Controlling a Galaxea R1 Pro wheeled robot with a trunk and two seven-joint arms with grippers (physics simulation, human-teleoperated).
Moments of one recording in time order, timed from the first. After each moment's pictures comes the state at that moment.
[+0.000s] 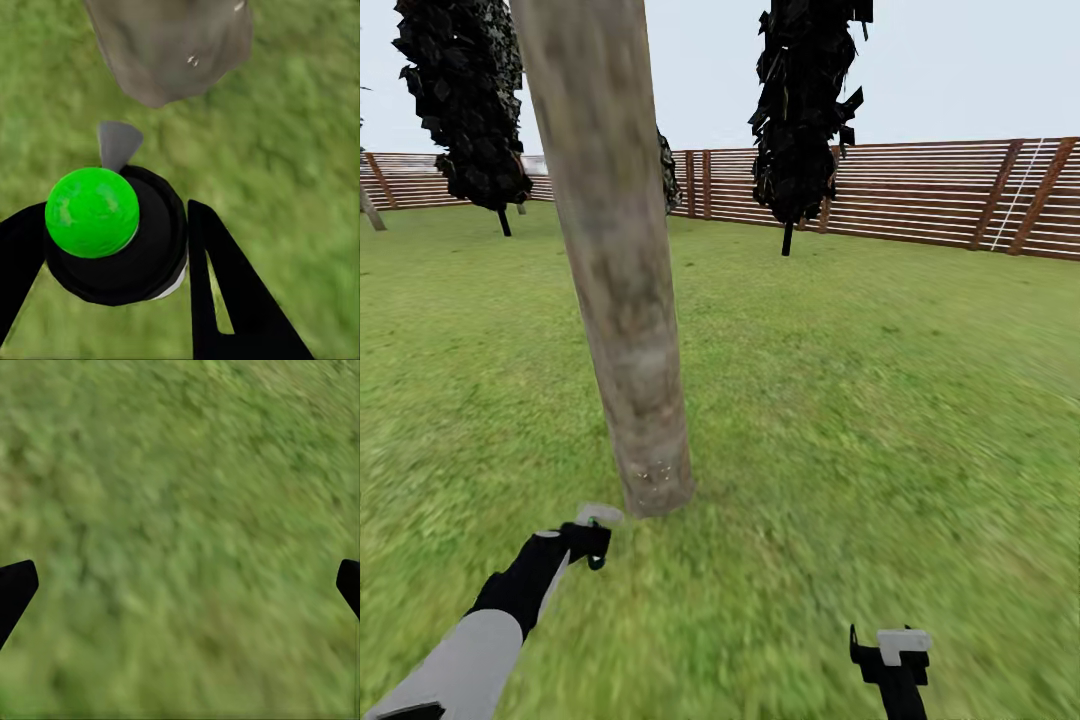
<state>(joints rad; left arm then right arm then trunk) -0.69 0.04 0.18 -0.57 -0.33 0.32 -0.25 -0.46 -0.03 -0.25 -0.10 0.43 -0.62 -0.32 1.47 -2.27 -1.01</state>
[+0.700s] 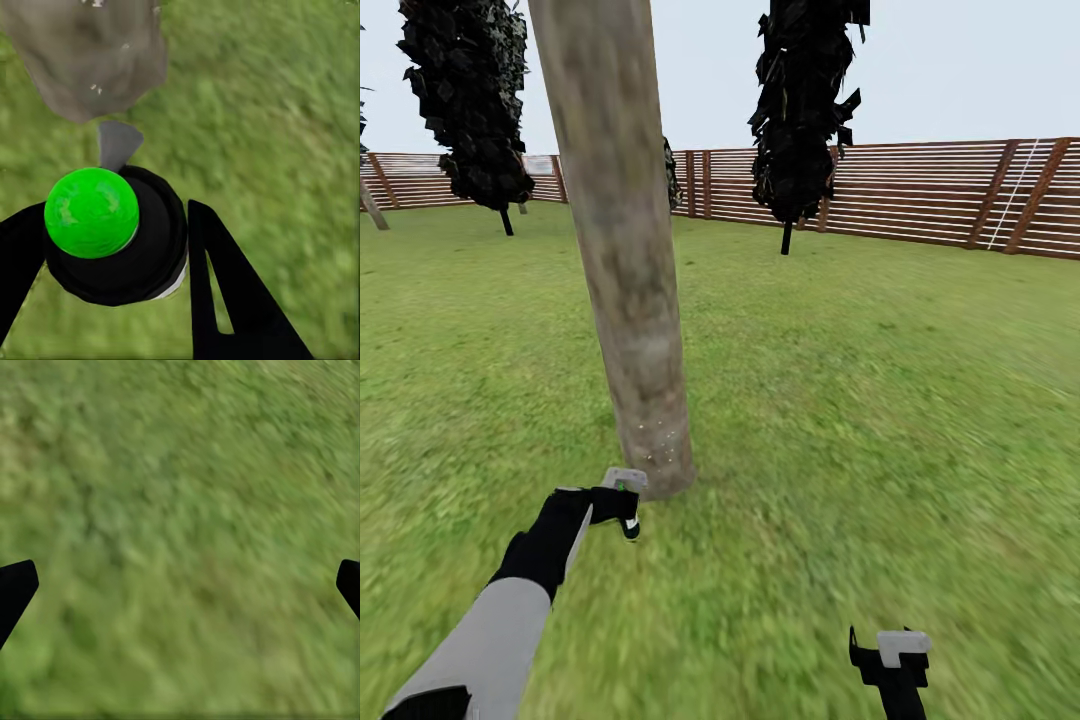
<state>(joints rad) -0.75 -0.04 0.17 -0.76 -0.34 0.55 -0.38 -0.46 -0.03 -0.24 -0.09 0.43 -0.62 -0.31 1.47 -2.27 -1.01</state>
